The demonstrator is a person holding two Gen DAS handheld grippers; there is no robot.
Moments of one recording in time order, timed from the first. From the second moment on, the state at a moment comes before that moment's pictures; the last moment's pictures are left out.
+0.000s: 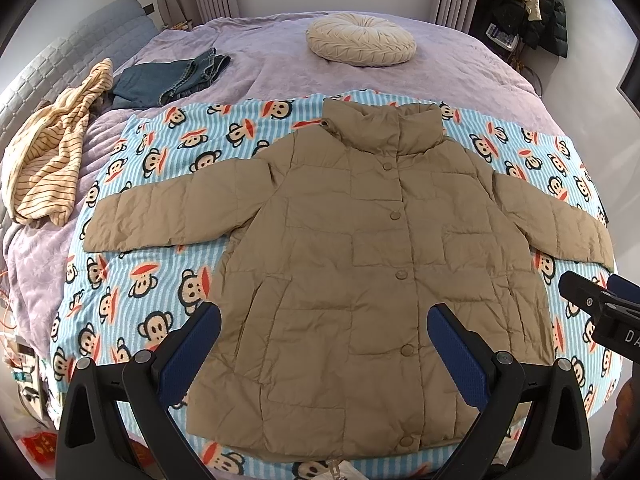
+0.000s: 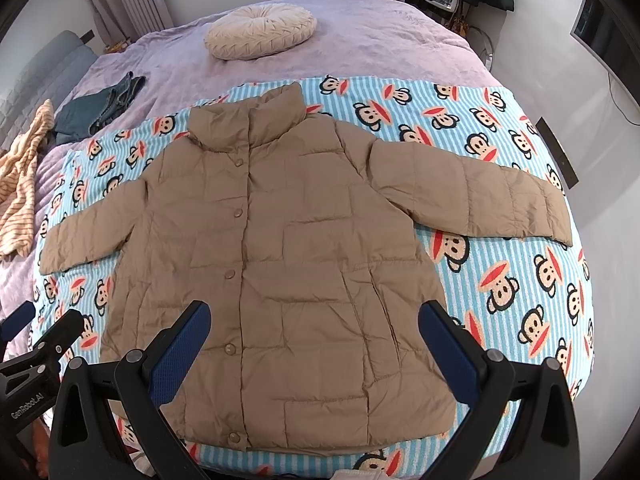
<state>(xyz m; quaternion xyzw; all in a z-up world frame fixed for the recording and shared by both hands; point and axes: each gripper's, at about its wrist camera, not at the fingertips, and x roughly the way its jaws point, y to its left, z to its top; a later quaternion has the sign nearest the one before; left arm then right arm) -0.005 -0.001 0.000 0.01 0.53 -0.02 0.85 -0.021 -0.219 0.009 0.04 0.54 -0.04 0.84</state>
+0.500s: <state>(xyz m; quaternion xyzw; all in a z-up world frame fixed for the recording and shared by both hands) 0.019 0.082 -0.048 -0.09 0.54 -0.01 0.84 -0.004 -0.193 -0.026 0.08 0.60 0.00 0.80</state>
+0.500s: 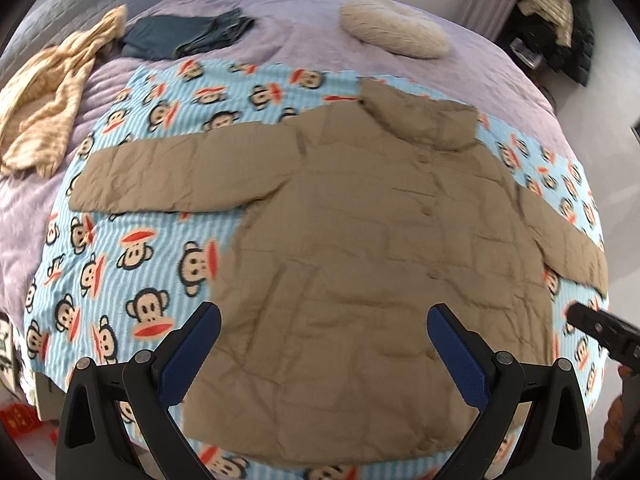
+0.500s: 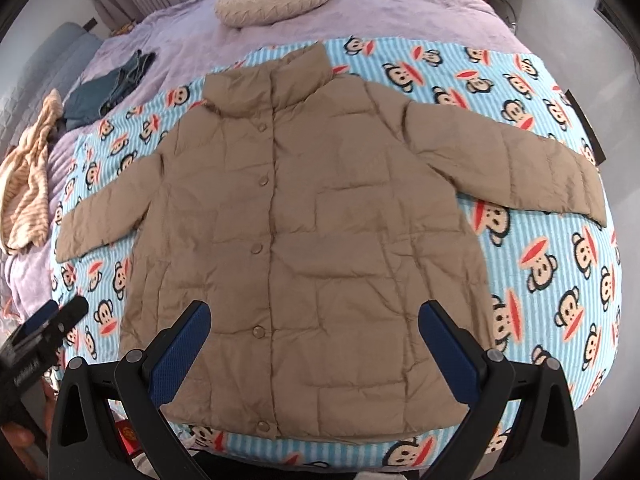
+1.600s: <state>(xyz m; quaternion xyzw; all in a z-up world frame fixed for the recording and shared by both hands) 0.174 0.407 -0.241 -0.38 0.43 0.14 0.81 0.132 -0.015 -0.164 0.16 0.58 0.16 0.79</state>
